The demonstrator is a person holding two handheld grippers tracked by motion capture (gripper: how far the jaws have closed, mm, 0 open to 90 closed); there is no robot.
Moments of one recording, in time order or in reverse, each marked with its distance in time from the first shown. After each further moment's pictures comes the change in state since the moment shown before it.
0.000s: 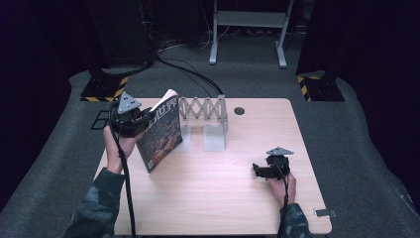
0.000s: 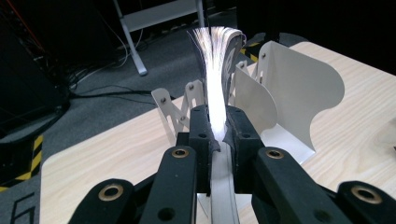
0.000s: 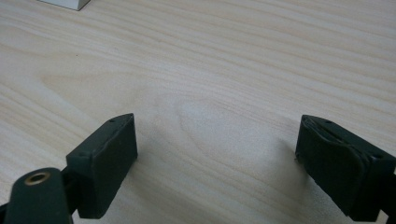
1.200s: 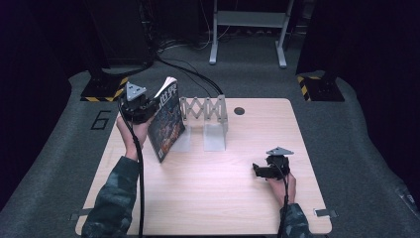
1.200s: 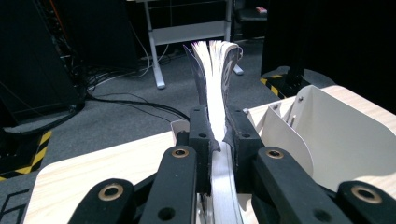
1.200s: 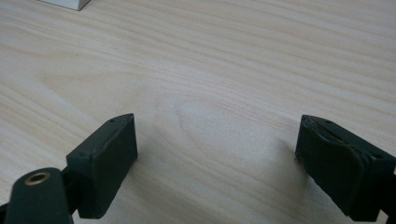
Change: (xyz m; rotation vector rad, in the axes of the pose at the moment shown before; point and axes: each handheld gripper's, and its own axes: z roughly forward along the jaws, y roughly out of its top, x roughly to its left) left arm 0.010 0.007 0.049 -0.096 0.109 -0.150; right arm 0.000 0.000 0.000 -0.003 -0.002 -0.001
